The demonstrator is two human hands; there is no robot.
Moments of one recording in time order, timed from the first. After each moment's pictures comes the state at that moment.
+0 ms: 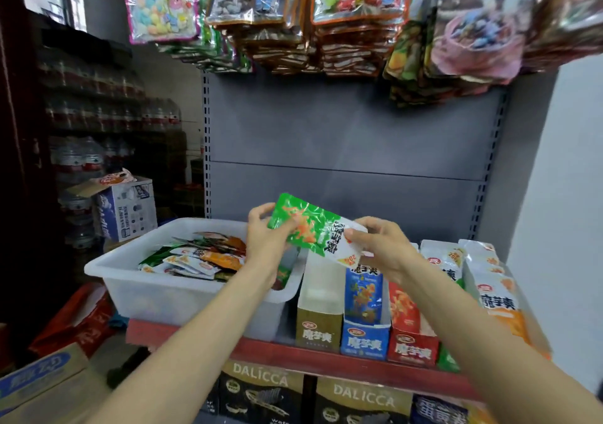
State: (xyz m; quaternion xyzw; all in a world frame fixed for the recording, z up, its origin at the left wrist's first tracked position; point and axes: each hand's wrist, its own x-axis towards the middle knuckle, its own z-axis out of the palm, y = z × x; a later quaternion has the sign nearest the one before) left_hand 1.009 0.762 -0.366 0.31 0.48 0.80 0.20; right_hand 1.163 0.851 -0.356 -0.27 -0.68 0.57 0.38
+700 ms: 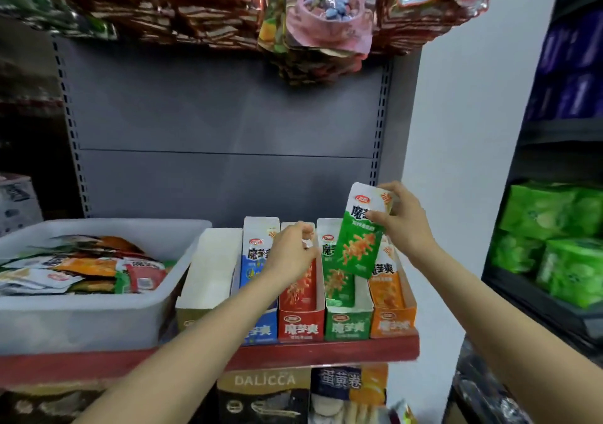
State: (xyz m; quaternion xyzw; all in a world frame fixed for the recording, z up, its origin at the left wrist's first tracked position) left_hand 1.164 0.858 -0.393 0.61 0.66 0.43 0.11; right_hand 1.341 0.918 -0.352 -0.39 -0.71 0.26 0.52
